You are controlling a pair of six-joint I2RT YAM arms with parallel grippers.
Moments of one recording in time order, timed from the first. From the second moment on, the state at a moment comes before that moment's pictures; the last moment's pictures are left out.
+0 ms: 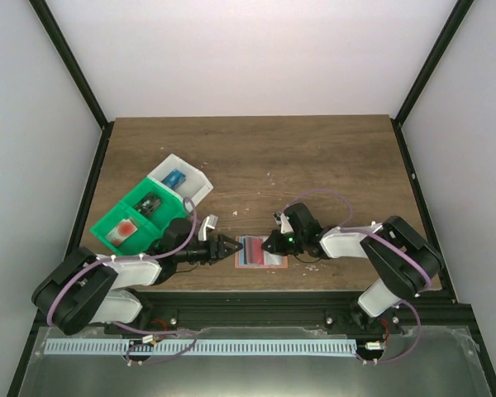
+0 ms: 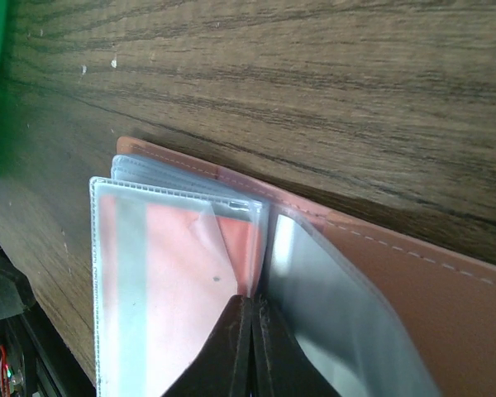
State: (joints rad) left arm -0.62 1.31 0.22 0.61 0.66 -1.03; right arm 0.66 1.57 0.53 0.14 -0.45 0.72
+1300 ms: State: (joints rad) left arm -0.70 1.57 0.28 0.83 0.63 -1.09; right arm 0.66 1.58 0.43 0.36 -0.53 0.76
